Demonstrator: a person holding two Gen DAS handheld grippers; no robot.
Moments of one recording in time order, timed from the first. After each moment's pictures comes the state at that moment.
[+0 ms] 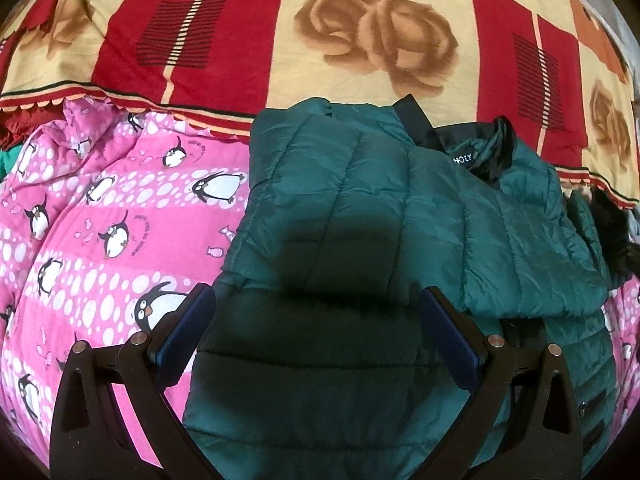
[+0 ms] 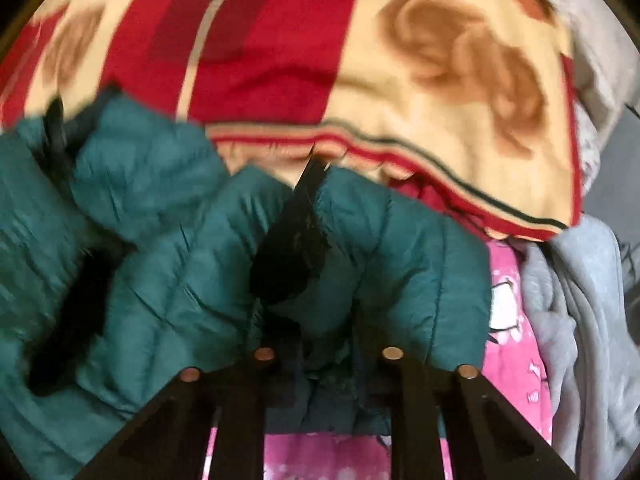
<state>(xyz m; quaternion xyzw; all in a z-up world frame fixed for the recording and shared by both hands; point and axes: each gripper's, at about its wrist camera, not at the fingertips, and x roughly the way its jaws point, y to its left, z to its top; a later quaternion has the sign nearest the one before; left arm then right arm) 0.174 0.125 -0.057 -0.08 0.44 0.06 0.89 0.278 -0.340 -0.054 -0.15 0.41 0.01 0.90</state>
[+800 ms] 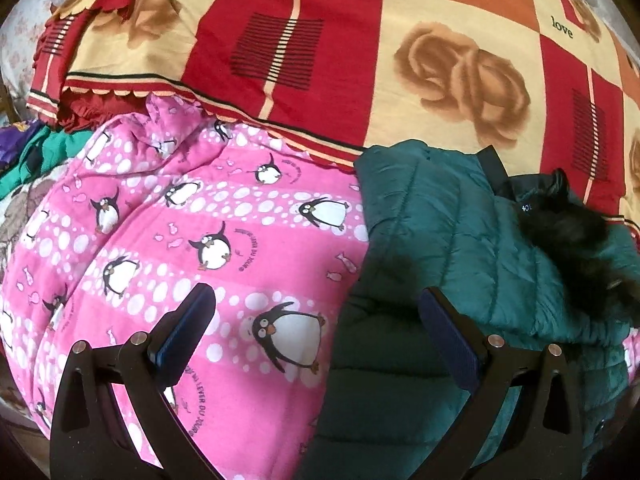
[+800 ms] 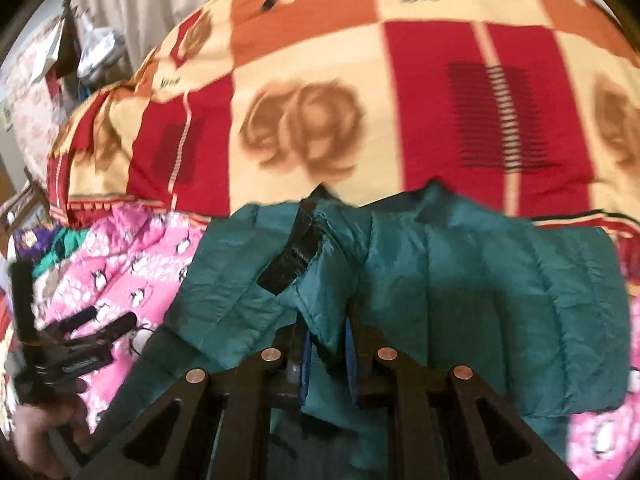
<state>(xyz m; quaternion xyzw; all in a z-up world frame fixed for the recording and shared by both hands) 0.150 0.194 -0.042 -0.10 0.40 0.15 0.90 0.237 -0.074 -0.023 0.01 0.39 0.23 0.89</state>
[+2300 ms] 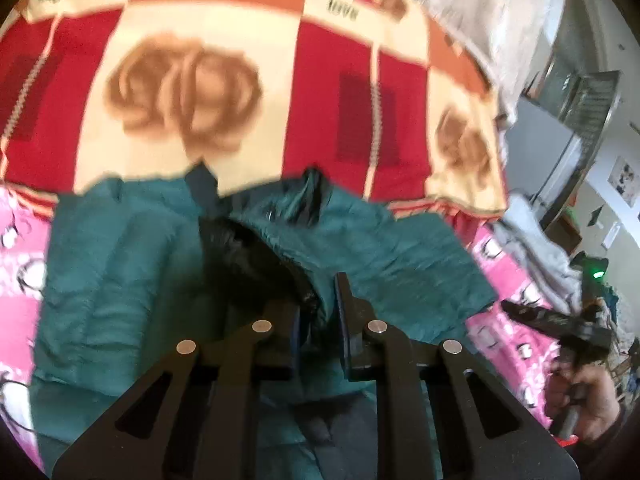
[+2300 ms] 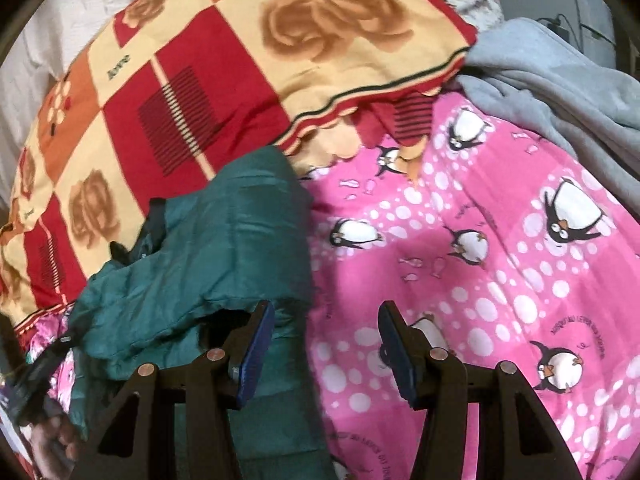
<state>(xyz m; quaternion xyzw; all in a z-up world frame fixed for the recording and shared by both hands) 0.201 0.058 -0.011 -0.14 0.31 -0.19 0.92 0.194 -0.351 -0.037 0.19 0.42 -0.02 0.89</state>
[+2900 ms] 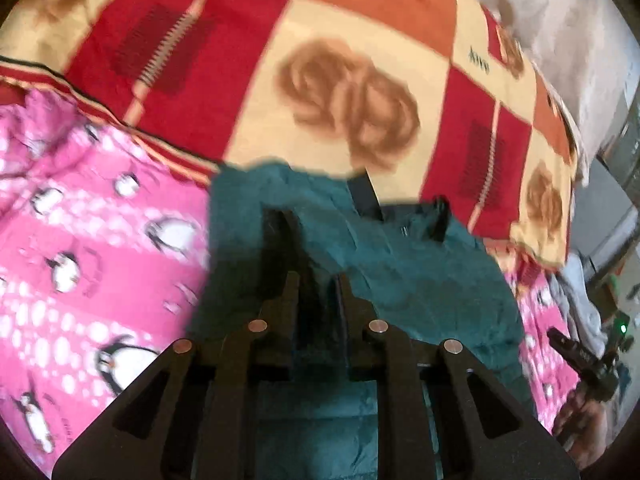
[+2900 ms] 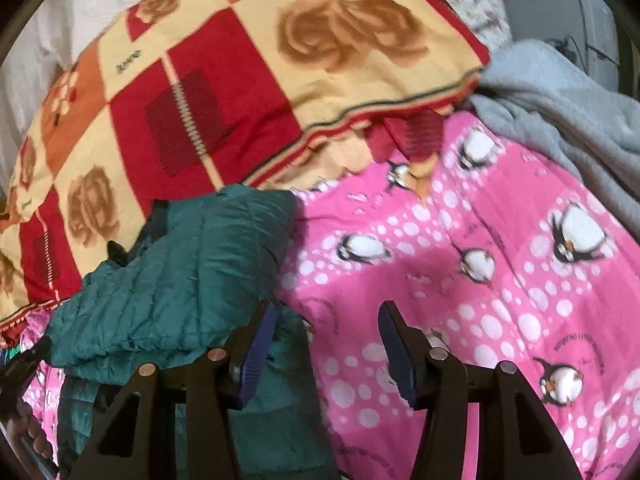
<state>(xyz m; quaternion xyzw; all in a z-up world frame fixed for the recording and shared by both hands) 0.183 0.173 -0.019 -0.21 0.34 -0.03 0.92 0.199 -0.328 -0.027 0.14 0.38 -0.01 0.91</state>
